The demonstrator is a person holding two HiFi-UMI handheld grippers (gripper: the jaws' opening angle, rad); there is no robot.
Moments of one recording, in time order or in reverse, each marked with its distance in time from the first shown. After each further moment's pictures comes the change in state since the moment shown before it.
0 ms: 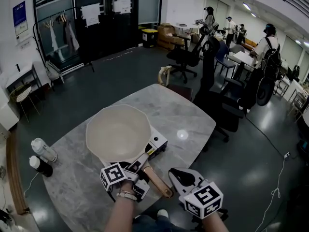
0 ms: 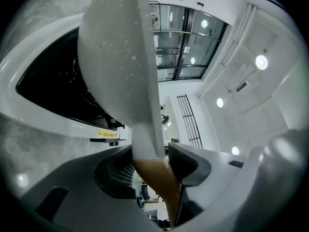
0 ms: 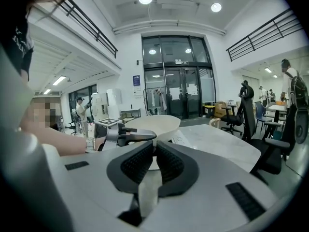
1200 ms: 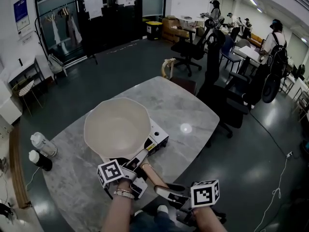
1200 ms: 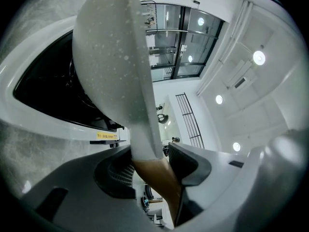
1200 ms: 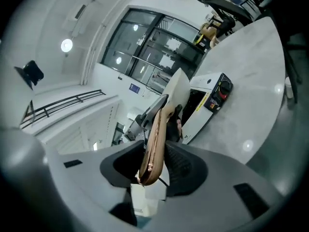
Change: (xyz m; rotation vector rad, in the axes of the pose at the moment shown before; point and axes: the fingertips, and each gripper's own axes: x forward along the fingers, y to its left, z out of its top) left arm 0.001 -0.008 0.000 0.032 0.004 -0.020; right arm 0.007 0.051 -0.056 0.880 0.182 0.503
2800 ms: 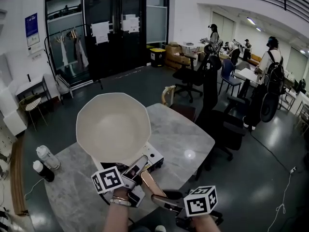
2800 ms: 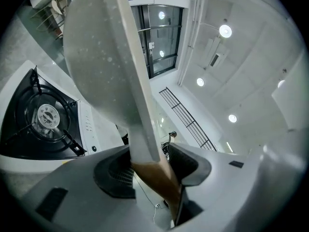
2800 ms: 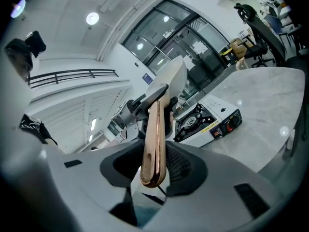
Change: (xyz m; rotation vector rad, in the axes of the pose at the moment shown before) left arm 0.016 -0.093 0.014 0.382 -0.023 -0.004; right arm -0.018 0.027 0.033 -0.337 0.076 -0.010
